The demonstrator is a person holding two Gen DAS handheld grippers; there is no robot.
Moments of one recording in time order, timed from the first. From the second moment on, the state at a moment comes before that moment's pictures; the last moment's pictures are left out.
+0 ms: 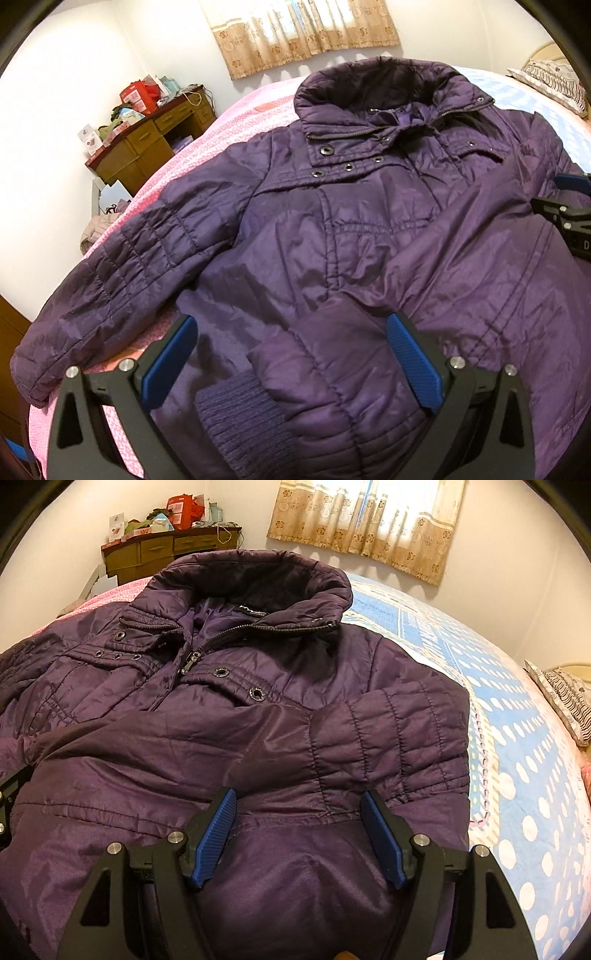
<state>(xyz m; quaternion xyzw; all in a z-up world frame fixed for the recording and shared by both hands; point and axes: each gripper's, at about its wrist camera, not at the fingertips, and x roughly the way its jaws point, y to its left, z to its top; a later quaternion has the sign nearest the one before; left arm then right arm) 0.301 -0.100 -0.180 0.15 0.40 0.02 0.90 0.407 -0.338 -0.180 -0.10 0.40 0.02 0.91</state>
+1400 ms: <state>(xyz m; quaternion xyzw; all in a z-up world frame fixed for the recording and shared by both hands) 0.296 -0.101 -0.178 0.16 0.39 0.03 0.90 0.391 -0.291 -0.174 -0.08 0.43 0.14 0.89</state>
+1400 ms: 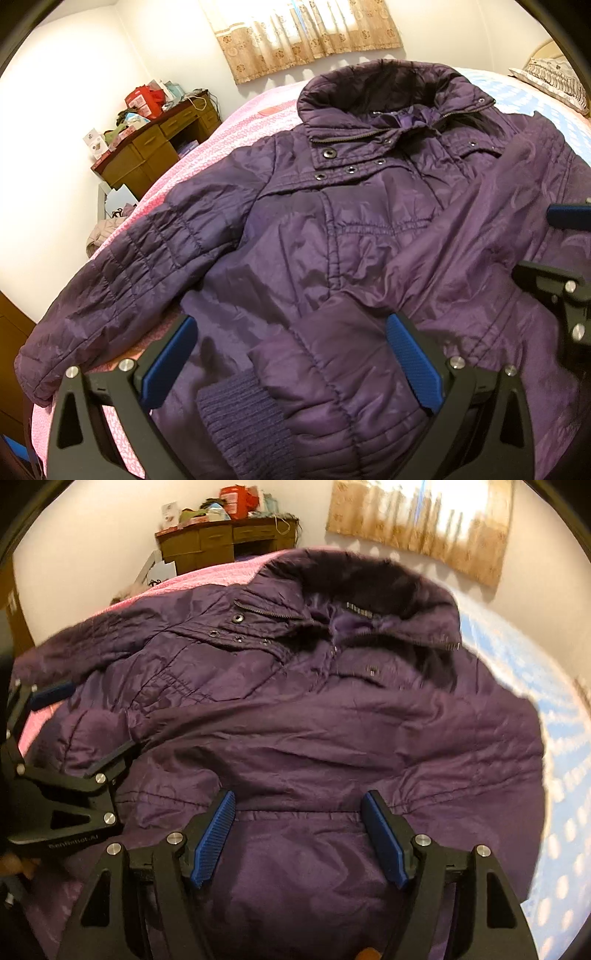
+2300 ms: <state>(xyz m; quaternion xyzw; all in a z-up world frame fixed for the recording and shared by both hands) 0.293 -0.079 -0.162 0.10 0.41 0.00 0.91 0.377 -0.276 -0.158 -0.12 0.42 0.09 0.89</state>
